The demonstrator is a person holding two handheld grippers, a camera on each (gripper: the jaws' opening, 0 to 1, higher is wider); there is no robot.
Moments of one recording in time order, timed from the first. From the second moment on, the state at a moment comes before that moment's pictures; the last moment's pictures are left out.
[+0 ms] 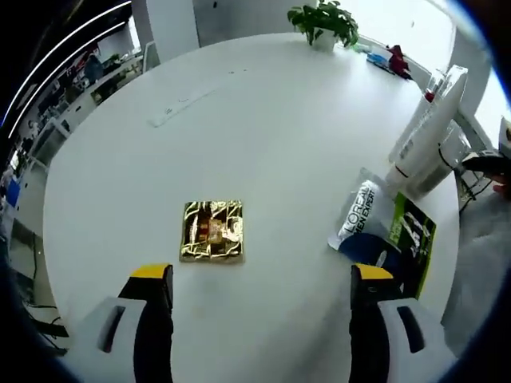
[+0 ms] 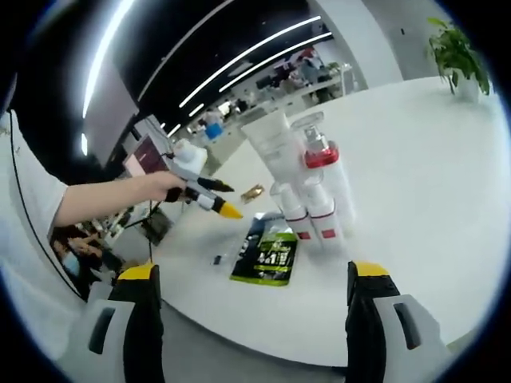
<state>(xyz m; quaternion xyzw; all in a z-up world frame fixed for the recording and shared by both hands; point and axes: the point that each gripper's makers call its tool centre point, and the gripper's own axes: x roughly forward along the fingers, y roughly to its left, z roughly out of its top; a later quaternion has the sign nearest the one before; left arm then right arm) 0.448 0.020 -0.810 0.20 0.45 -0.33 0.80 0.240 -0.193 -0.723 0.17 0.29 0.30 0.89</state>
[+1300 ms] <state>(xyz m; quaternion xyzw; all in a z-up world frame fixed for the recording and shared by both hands) 0.487 0.018 -0.827 0.24 0.51 -0.34 0.75 0.244 -0.200 -0.726 0.18 0.30 0.28 0.89</state>
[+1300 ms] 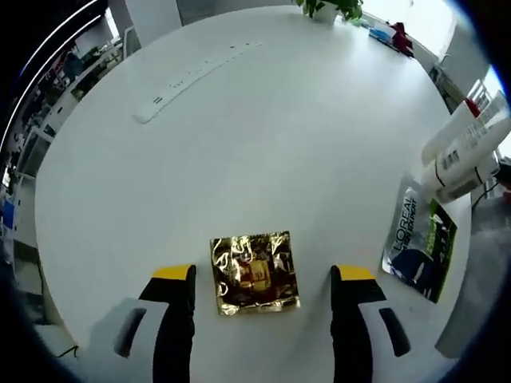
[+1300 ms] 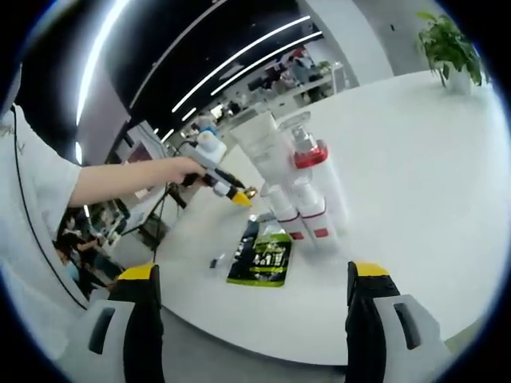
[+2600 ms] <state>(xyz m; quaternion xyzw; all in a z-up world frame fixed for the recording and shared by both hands) 0.443 0.005 -0.807 0.39 0.47 -0.45 0.65 0.245 -0.199 -0.723 0.18 0.29 0.28 0.90</state>
